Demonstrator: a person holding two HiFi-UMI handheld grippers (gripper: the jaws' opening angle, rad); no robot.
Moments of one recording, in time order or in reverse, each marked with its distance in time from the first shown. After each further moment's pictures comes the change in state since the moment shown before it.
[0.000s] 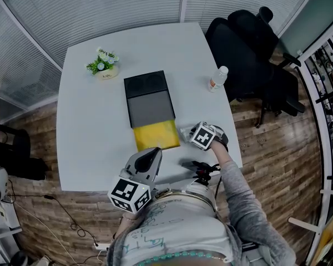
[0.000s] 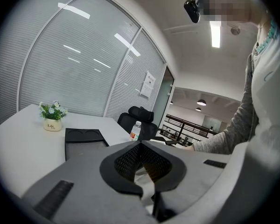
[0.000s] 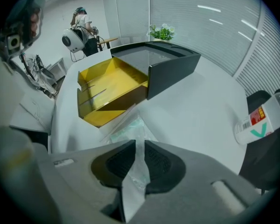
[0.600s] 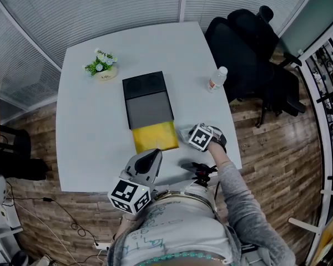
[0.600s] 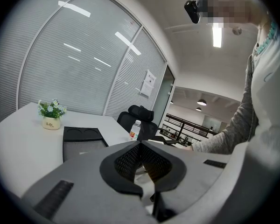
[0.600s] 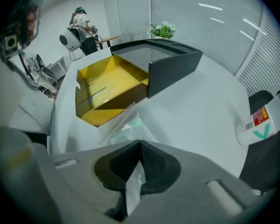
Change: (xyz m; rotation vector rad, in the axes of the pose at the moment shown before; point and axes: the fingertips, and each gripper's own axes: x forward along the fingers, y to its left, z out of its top) left arm 0.009 -0.004 -0.001 -0.011 0.013 0.002; right arm 0.004 0.000 0.000 -0.004 0.012 0.012
